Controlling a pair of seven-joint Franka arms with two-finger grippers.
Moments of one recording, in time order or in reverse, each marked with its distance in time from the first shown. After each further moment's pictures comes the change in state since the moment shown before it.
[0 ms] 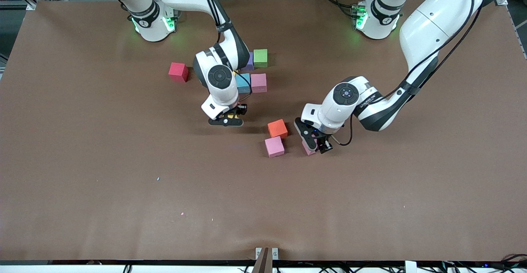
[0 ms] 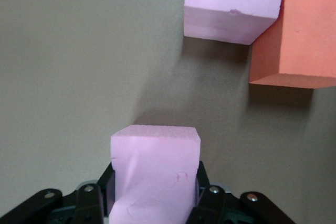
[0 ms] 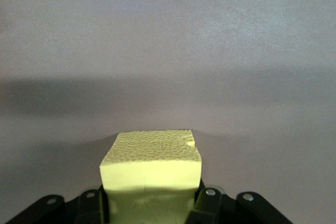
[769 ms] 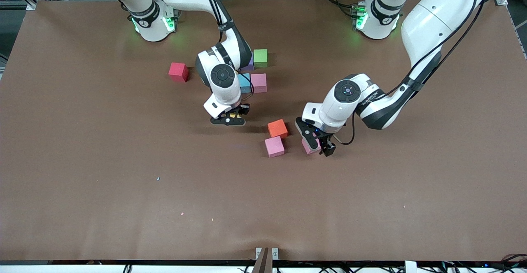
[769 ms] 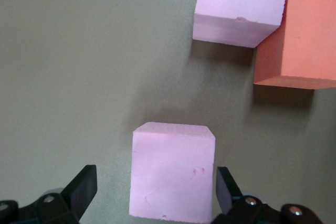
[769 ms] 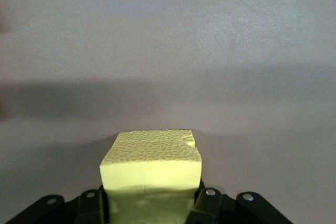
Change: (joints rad) left arm 0.000 -0.031 -0.001 -0.001 -0.015 -0.018 0.000; right arm 0.000 0.005 0.015 0.014 0.000 0.000 0.044
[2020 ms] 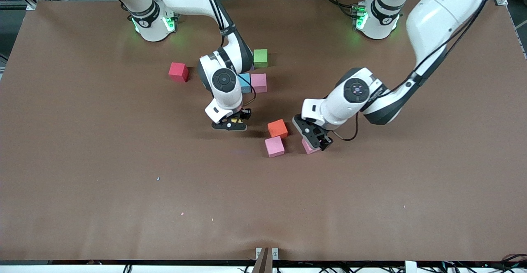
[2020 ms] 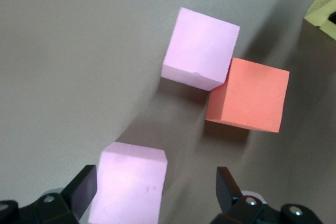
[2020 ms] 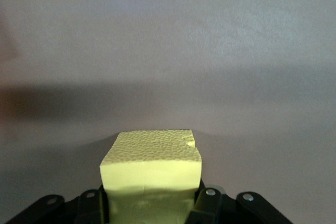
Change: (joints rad) left arm 0.031 -0.016 -0.081 0.005 -0.205 -0.011 0.001; right arm -0.012 0.030 0.000 0.049 0.000 -0.006 0.001
